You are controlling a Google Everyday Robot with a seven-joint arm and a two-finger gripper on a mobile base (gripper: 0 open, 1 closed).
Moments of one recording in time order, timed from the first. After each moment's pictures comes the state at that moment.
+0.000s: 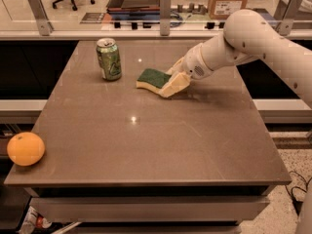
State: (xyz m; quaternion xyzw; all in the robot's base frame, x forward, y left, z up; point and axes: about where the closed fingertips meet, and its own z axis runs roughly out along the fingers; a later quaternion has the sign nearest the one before) arm 0.672 -0.050 0.821 -0.56 0.72 0.19 0.36
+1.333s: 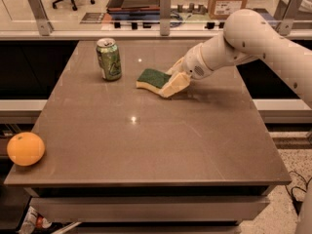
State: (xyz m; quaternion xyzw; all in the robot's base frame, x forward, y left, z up) arm 0.672 -0.050 0.822 -0.56 0.72 0.19 0.36
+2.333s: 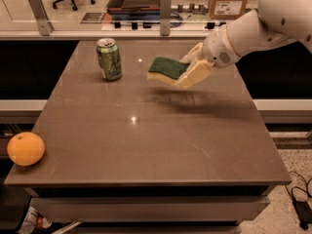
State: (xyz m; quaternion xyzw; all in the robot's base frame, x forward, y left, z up) arm 0.624 -0.085 0.892 -0.59 0.70 0.19 0.36
